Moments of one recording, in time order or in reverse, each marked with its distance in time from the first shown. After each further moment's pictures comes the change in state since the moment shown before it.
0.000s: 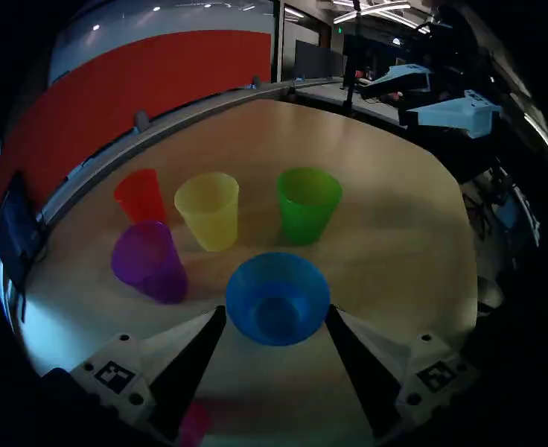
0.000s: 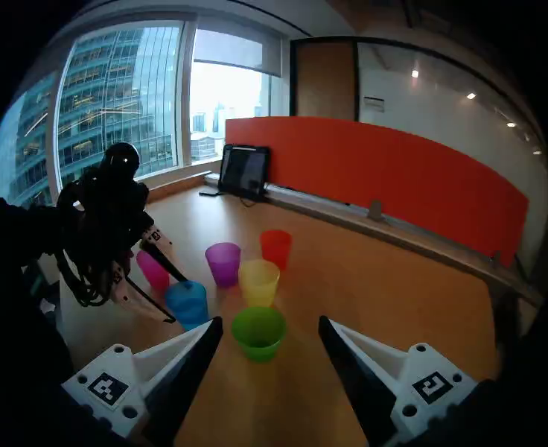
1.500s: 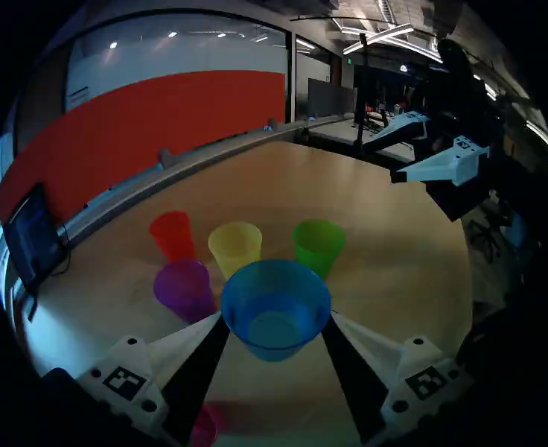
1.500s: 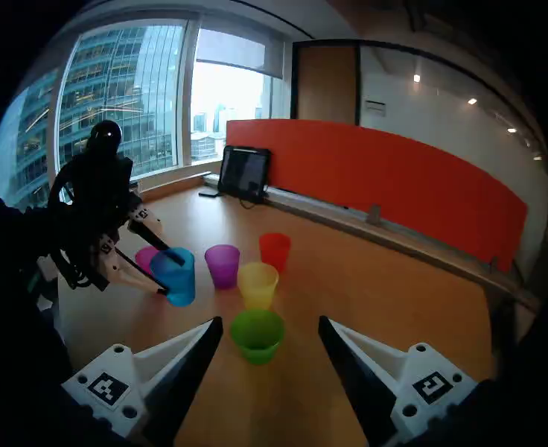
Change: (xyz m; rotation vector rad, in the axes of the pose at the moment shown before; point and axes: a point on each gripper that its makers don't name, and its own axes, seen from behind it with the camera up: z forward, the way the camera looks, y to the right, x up) left arm 0.038 -0.015 -0.050 0.073 0.183 -0.025; right arm 0.004 0.000 -0.001 -0.011 0.008 -0.024
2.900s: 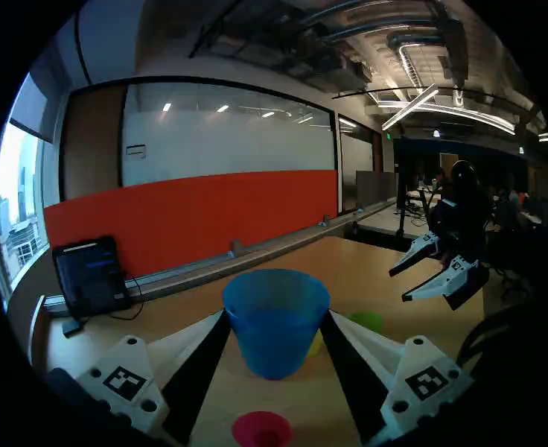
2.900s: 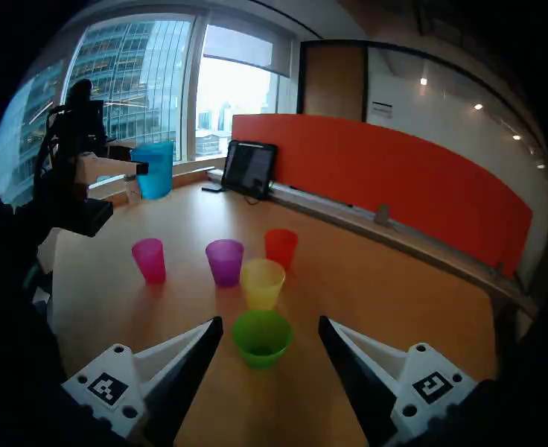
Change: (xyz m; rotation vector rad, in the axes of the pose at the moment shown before) left arm 0.091 -0.085 -0.119 0.229 0.401 -0.057; right arm -0.014 -0.006 0.030 0.010 -0.006 -0.028
